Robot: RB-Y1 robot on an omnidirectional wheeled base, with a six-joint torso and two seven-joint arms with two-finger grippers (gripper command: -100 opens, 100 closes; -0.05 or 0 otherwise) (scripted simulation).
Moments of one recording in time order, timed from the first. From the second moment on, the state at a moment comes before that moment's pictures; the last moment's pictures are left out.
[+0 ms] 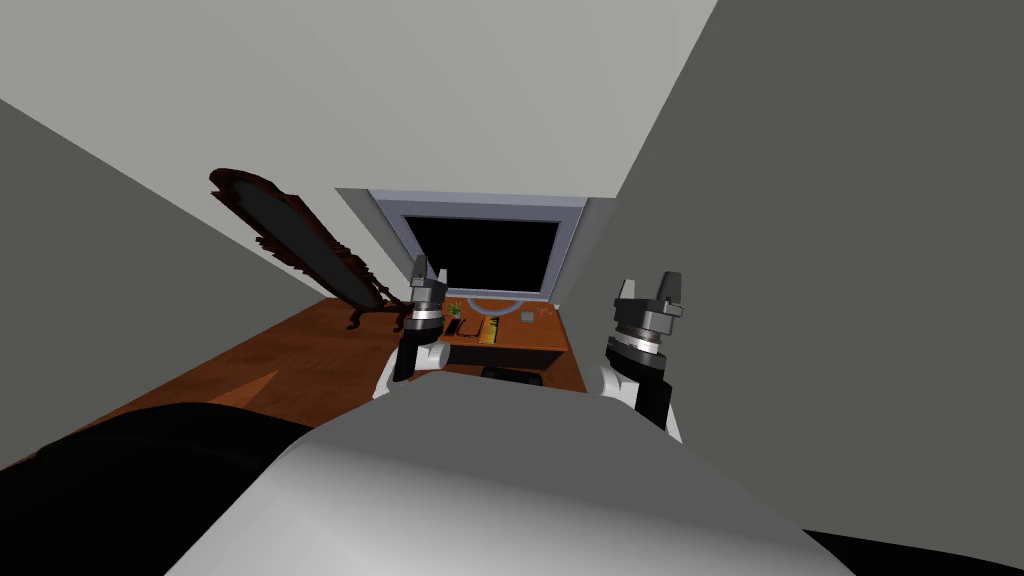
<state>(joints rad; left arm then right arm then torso) 0.46 0.03 0.03 -2.31 -0.02 -0.40 -0.01 0.49 0.03 -0.04 -2.37 -0.02 -0.46 0.00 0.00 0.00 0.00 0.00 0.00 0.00</state>
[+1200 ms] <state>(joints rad) 0.32 0.13 -0.01 -2.04 0.02 -0.20 0.06 0.49 0.03 -0.04 -2.37 -0.02 -0.46 0.00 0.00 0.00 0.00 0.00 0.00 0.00</state>
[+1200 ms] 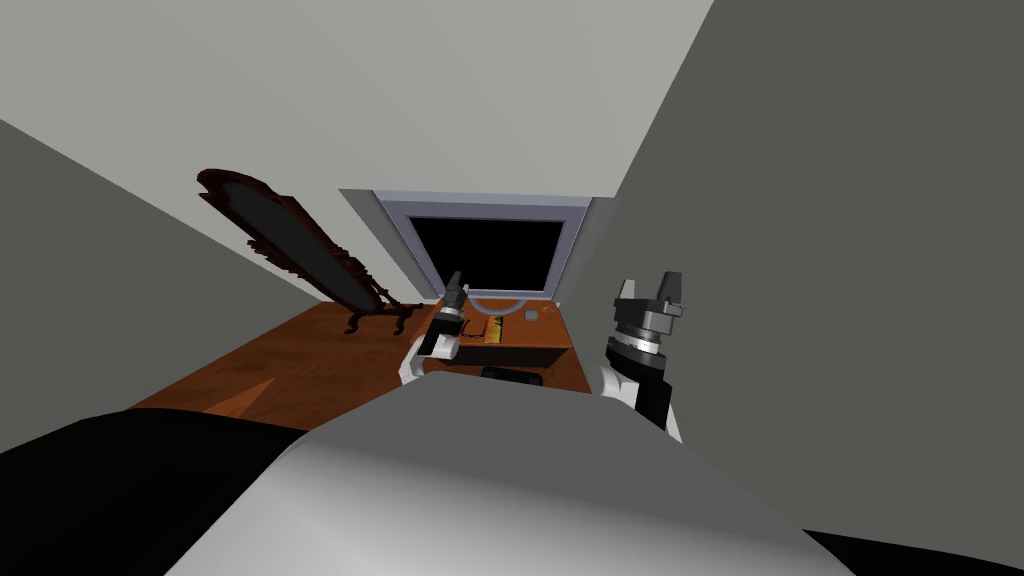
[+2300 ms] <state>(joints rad) 0.18 0.16 -0.06 -1.74 0.07 -0.02 0.13 0.49 0.03 -0.04 -2.37 -0.02 -0.46 0.00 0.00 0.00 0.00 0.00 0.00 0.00</state>
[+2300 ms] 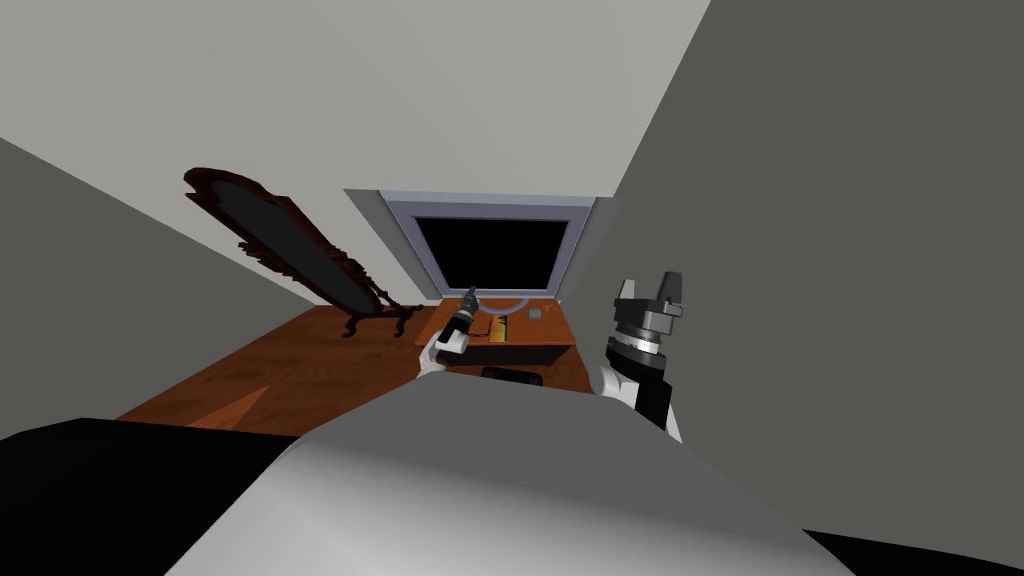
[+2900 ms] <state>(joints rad) 0.13 0.15 -0.09 -1.61 0.08 0.08 0.16 0.49 0.03 -0.04 -2.37 -0.02 -0.46 0.00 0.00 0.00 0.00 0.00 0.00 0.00</state>
